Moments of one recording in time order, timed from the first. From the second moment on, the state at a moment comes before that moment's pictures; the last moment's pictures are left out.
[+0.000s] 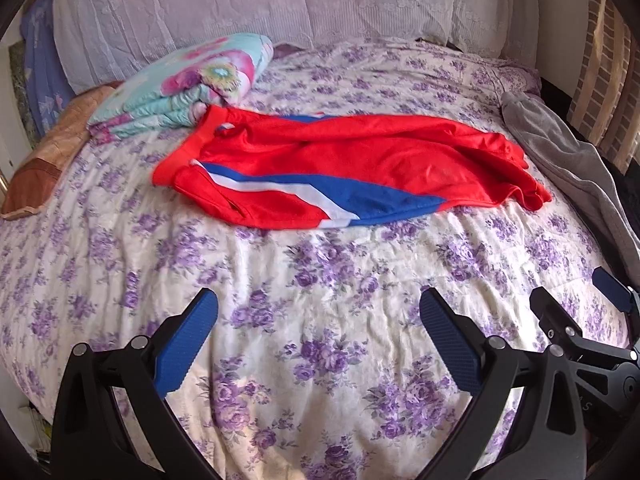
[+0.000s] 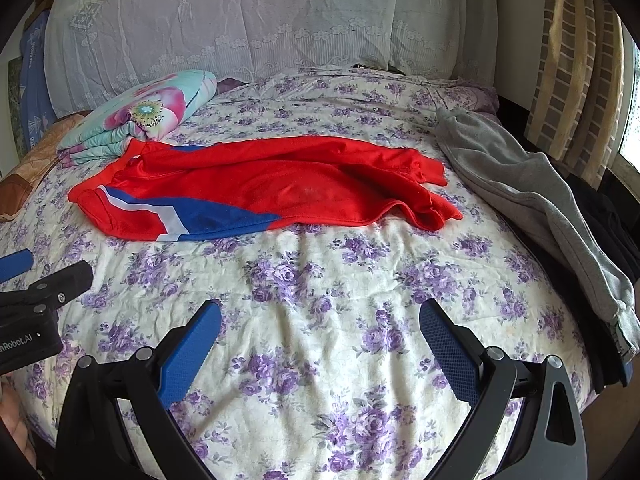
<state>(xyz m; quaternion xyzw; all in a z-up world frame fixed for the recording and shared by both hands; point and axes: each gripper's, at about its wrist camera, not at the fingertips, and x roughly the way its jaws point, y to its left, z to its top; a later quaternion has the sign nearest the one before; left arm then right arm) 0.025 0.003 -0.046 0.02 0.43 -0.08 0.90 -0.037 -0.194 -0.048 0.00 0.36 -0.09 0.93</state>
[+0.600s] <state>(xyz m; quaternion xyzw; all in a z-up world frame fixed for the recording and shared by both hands) 0.201 0.126 -0.107 -0.20 0.56 -0.05 0.81 -0.030 -0.214 -0.056 0.02 0.37 -0.10 0.92</state>
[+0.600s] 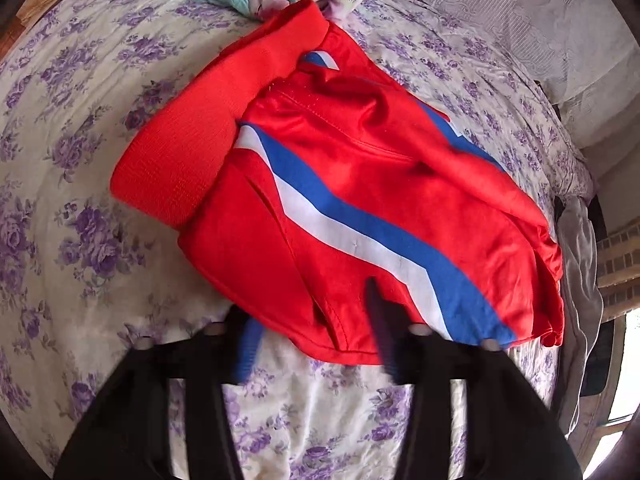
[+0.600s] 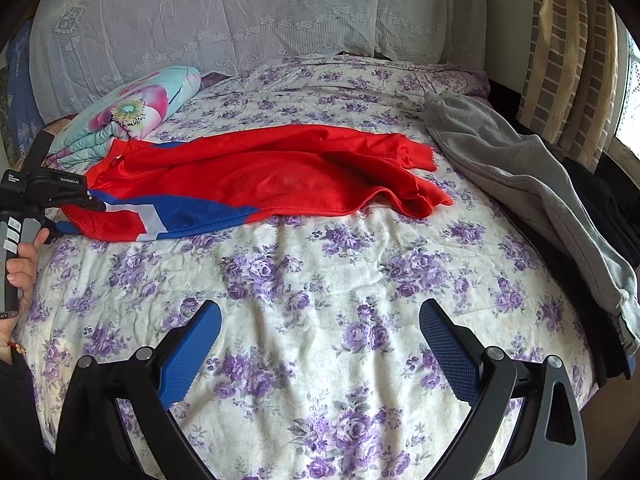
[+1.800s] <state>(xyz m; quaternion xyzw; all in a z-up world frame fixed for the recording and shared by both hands) 0.117 0.183 -0.108 -0.19 0.48 -0.04 0.86 0.142 -0.398 -0.125 0.29 0.46 -0.06 0.84</state>
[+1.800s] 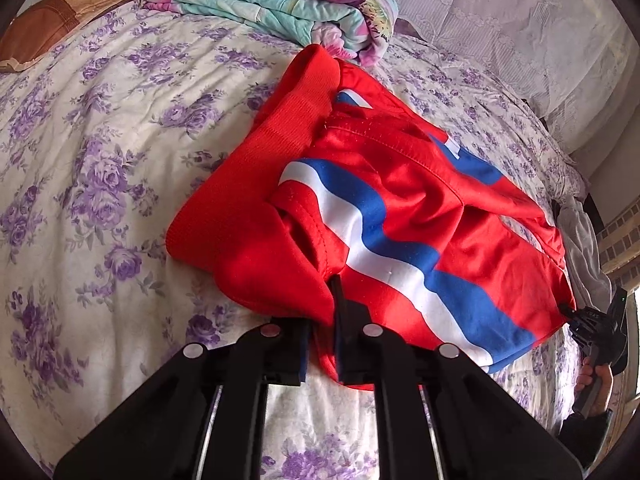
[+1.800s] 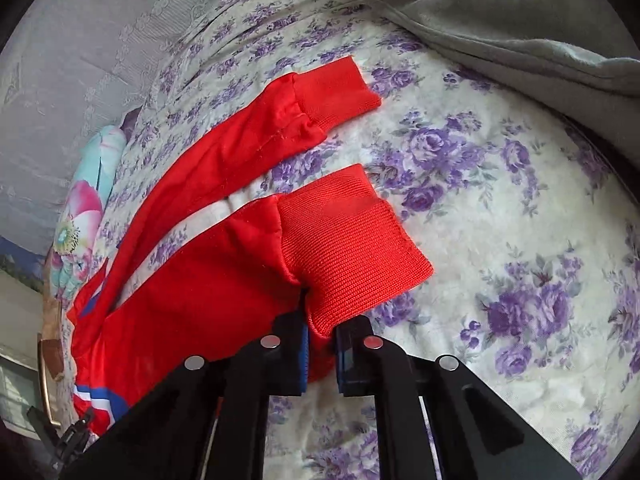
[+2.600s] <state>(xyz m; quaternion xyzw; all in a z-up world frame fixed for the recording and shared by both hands) 0.033 0.200 -0.032 -0.13 0.46 -0.03 0.88 0.044 -0.384 -0.066 0.09 0.46 -0.13 0.88</state>
